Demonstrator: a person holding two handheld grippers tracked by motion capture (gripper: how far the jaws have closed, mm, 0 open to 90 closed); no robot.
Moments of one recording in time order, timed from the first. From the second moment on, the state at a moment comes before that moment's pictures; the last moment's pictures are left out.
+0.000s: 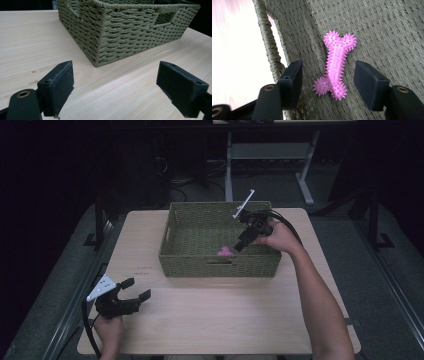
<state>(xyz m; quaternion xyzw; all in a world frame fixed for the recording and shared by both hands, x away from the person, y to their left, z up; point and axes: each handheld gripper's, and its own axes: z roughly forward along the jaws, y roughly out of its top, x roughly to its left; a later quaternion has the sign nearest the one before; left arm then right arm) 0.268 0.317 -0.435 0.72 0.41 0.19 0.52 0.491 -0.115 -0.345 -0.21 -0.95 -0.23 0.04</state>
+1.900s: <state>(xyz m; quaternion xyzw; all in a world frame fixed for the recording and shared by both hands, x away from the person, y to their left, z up) 0.268 0.314 -0.435 0.73 0.41 0.19 0.52 0.415 -0.157 -0.314 -0.21 -0.93 -0.29 0.00</state>
